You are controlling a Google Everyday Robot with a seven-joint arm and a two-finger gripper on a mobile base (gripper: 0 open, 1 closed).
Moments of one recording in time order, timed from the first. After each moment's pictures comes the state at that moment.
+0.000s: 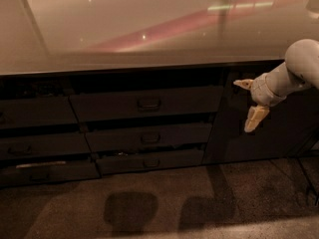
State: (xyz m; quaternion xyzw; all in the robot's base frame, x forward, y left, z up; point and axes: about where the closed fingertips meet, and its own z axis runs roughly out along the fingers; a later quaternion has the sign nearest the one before) arm 0.652 -0.306 0.713 -0.72 0.65 -0.01 0.24
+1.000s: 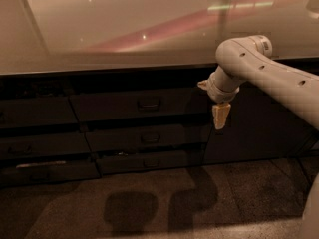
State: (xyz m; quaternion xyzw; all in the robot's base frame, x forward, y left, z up) arm 0.670 -0.196 0.702 -0.79 0.60 -0.08 0.14
